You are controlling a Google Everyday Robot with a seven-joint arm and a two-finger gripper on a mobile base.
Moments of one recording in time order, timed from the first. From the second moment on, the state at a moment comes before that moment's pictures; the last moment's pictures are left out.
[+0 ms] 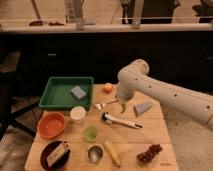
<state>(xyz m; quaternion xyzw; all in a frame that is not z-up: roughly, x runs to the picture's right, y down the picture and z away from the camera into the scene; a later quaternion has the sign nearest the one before) 0.100 0.072 0.768 -0.24 -0.09 -0.09 0.96</state>
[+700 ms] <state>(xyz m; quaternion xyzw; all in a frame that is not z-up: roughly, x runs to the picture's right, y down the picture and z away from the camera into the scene) 0.160 0.136 0.758 -0.27 -0.08 -0.09 0.96</state>
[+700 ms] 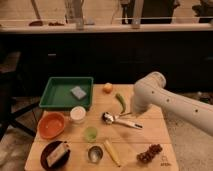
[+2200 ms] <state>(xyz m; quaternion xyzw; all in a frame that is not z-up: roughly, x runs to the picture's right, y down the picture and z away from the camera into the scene) 0.221 0.229 0.786 -0.29 -0.11 -0.06 0.95</state>
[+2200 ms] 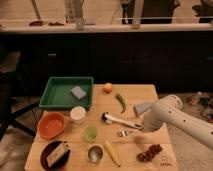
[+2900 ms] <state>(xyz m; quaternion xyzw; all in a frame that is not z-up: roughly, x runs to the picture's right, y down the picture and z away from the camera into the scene) 0.237 0.248 0.791 -0.30 -0.11 -0.05 0.95</state>
